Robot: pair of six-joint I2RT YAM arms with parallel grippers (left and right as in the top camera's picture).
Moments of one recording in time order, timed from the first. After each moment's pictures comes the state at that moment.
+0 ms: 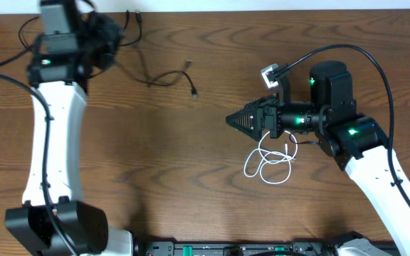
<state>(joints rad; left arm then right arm) 0.14 1.65 1.63 -0.64 0.27 -0.96 0.34 1.29 1.08 -0.43 -0.89 0.36</state>
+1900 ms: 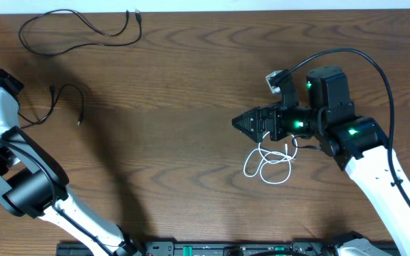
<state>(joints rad) 0.65 2.09 1.63 -0.37 -0.32 -0.24 0.34 1.29 1.08 -0.57 -0.71 0.32</state>
